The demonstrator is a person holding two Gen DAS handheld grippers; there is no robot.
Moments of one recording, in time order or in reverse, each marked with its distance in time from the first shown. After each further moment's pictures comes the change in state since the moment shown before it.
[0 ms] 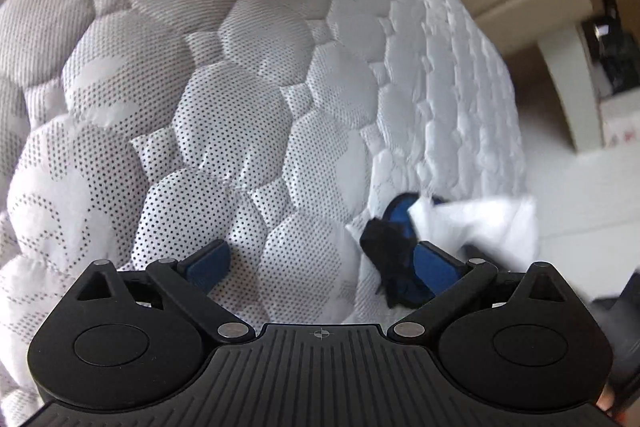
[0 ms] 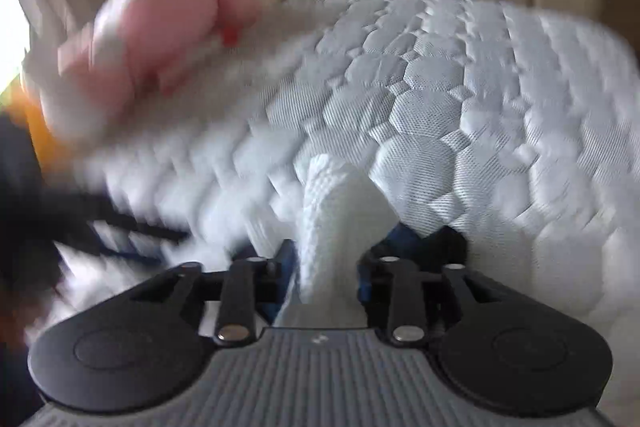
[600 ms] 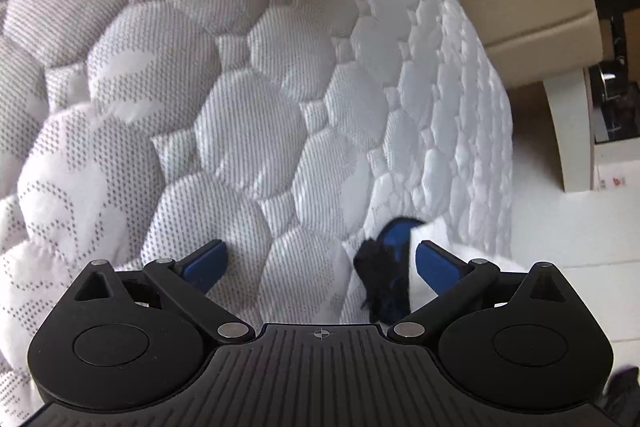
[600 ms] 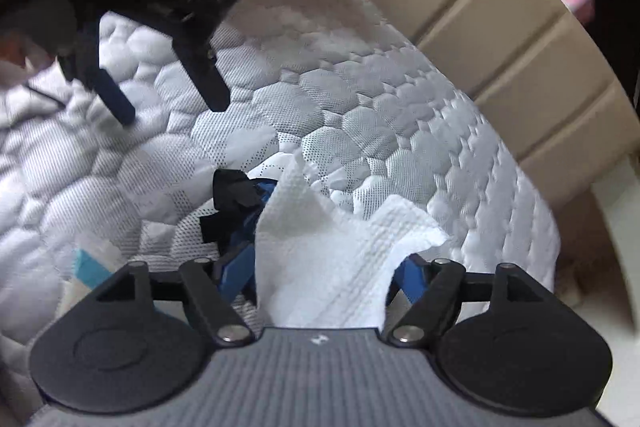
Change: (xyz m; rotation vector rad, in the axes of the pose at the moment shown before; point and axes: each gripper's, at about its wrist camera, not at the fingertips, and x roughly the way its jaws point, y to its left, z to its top) left arm 0.002 0.017 0.013 -0.116 0.022 -0.046; right arm 0.000 0.091 -0.019 -0.649 0.027 -0.341
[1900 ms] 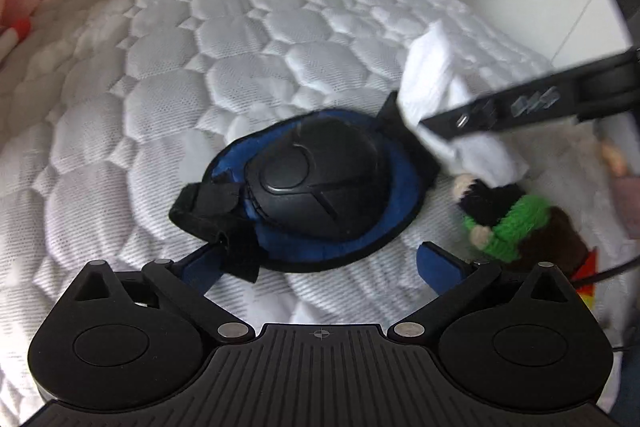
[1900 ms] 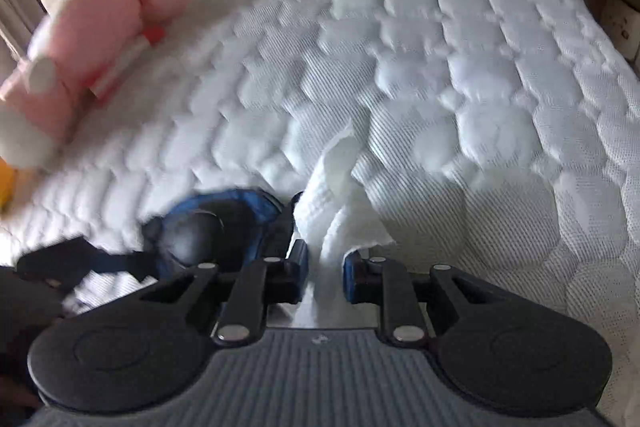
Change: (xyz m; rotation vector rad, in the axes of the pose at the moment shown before) left arm 0.062 -0.097 -0.097 0.903 -0.038 0.251; right arm 0.049 -0.116 -0.073 0.879 0.062 0.344
